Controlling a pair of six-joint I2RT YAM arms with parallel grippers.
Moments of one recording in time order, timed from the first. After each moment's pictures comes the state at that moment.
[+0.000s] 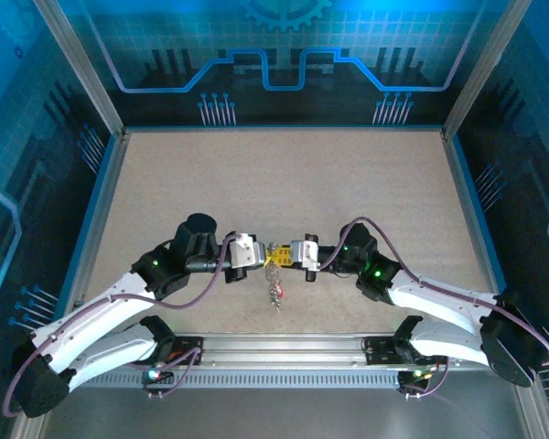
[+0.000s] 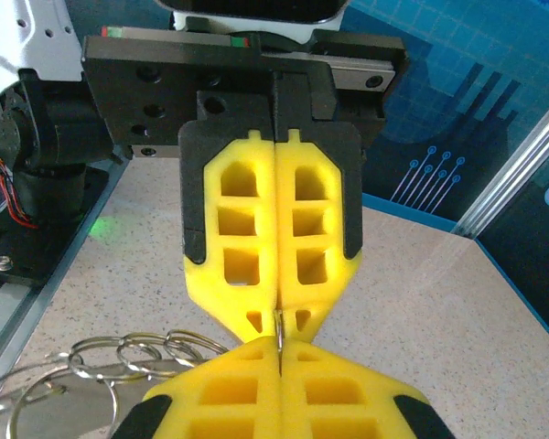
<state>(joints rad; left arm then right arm) -0.69 0.90 0.68 -0.28 0.48 0.54 0.81 1.11 0.51 0.44 -0.57 -0.48</state>
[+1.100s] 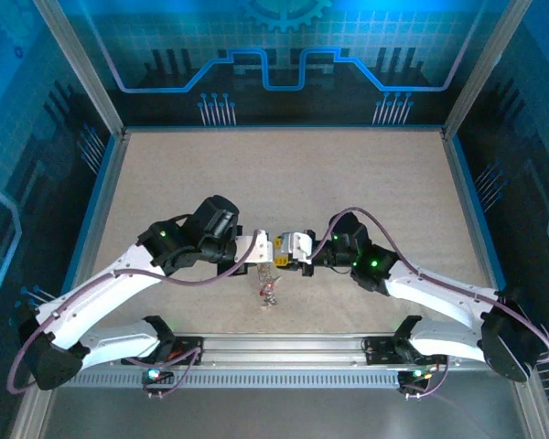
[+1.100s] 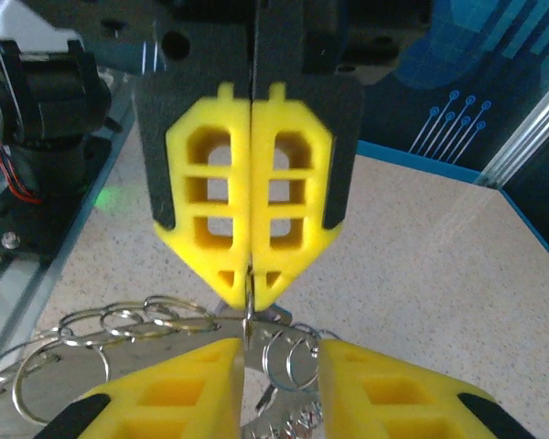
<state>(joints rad) -0.76 1.10 1.07 -0.87 0.26 0.72 0.81 1.15 0.64 0.21 -0.55 -0.49</state>
